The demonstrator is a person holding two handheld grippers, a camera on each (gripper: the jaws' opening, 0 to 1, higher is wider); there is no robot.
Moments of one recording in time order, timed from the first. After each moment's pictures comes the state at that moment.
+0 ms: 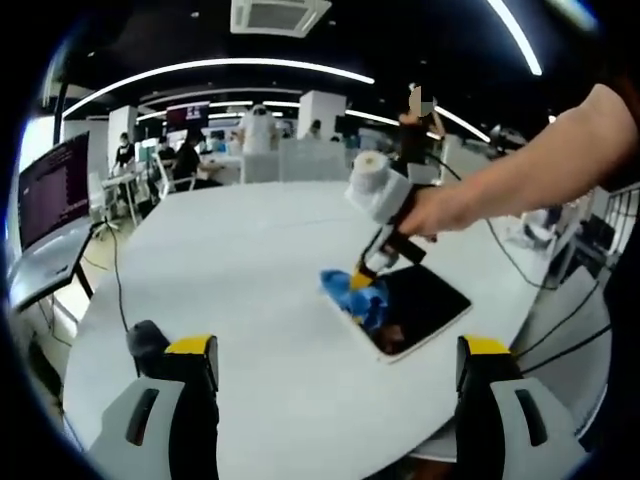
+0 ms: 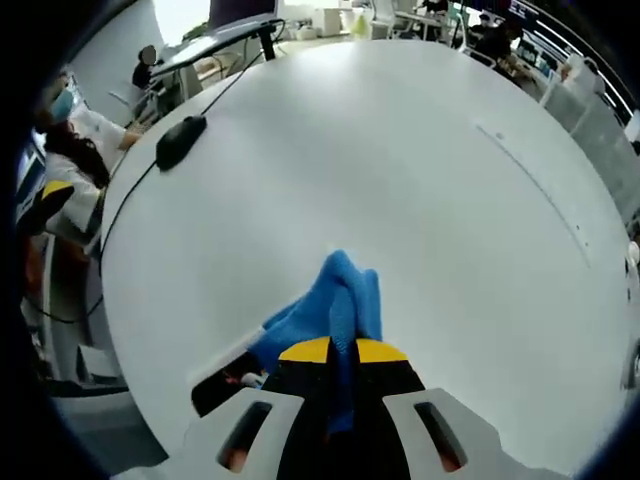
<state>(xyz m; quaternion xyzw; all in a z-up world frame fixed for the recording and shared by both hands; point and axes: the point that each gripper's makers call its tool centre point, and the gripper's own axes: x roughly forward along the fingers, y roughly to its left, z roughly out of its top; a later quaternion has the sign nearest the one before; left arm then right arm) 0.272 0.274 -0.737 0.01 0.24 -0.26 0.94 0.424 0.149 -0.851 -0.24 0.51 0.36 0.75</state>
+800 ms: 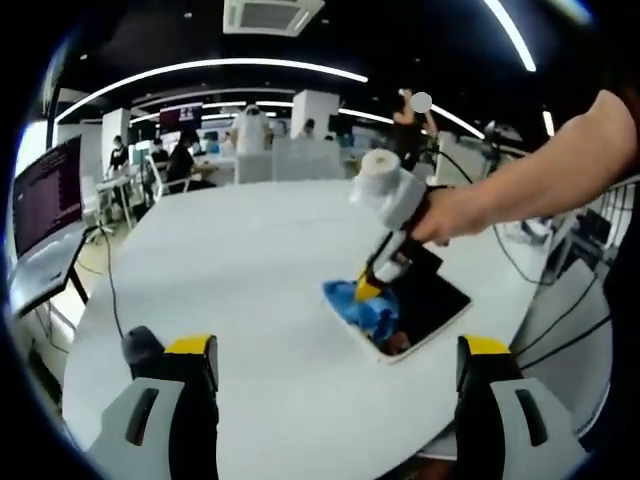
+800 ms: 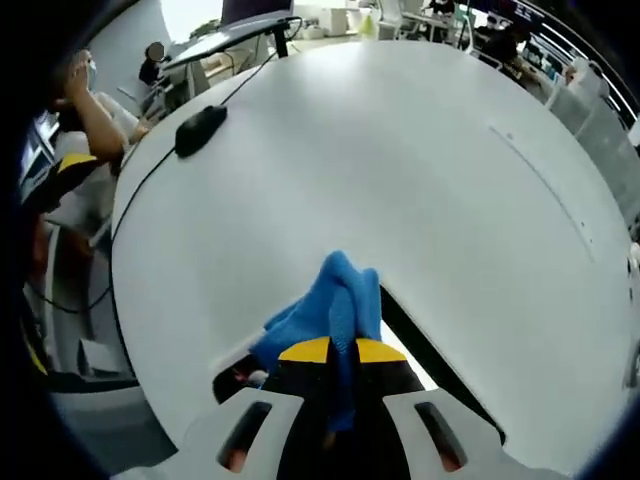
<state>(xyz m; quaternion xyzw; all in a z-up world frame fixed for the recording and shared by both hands) 0.279 0.276 -0.744 0.01 0.24 -0.27 0.93 0.393 0.154 -0.850 -0.24 0.50 0.37 0.74</state>
